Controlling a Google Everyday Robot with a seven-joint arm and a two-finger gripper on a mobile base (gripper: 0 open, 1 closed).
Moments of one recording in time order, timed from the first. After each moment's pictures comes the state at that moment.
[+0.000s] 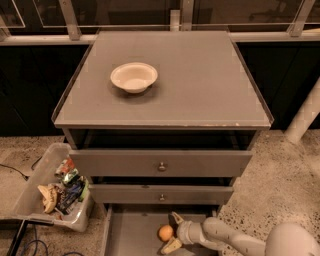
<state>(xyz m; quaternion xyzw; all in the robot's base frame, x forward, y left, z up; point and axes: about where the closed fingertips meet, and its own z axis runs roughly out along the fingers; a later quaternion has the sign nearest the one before) 0.502 -0.061 0.140 -0.50 0.74 0.26 0.36</state>
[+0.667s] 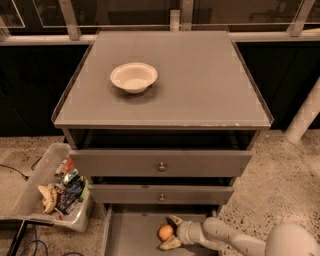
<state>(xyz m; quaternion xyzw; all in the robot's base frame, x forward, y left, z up) 0.502 -0.060 0.140 -0.50 0.74 0.26 0.36</state>
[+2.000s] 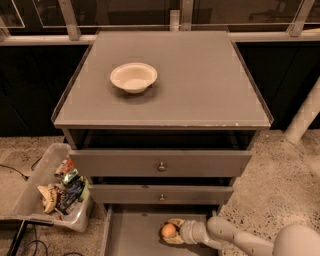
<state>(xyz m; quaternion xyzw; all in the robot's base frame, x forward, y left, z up) 0.499 -0.071 0.158 -0.50 0.74 0.26 0.36</state>
